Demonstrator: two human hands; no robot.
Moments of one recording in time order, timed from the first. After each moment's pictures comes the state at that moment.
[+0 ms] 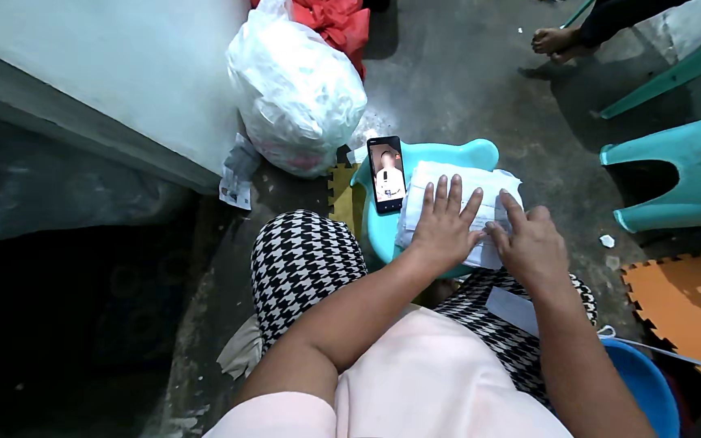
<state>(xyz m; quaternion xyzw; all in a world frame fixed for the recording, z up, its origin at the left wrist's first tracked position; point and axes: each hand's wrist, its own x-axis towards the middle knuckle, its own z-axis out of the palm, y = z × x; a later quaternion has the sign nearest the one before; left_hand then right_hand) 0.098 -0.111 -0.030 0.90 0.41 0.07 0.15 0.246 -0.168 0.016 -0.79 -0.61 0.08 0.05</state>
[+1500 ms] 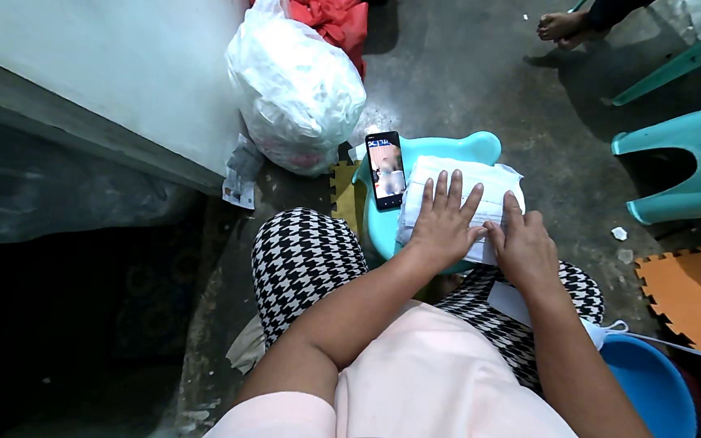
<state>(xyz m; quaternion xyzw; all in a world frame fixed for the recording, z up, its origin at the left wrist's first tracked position) 0.099 -0.113 -0.032 0.90 0.41 0.06 0.14 0.243 -0.179 -0.004 -0.80 -0.58 0.09 0.05</state>
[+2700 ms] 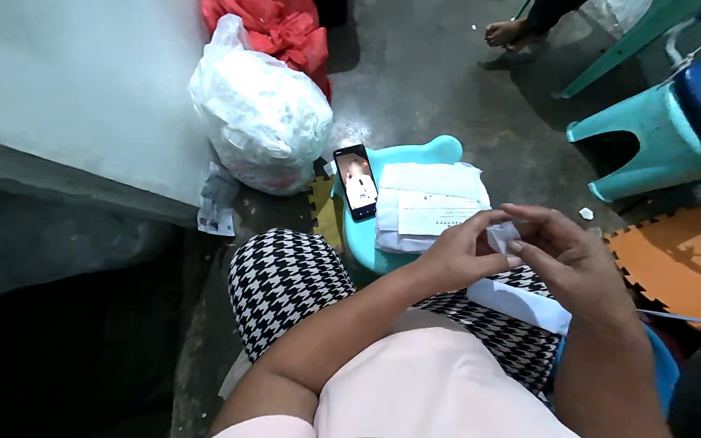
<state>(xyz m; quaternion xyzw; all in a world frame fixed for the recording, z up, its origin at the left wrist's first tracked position) 0.107 -0.140 0.031 0.58 0.16 0.22 0.77 0.274 -0.227 0.071 -0.61 -0.58 0.32 0.43</state>
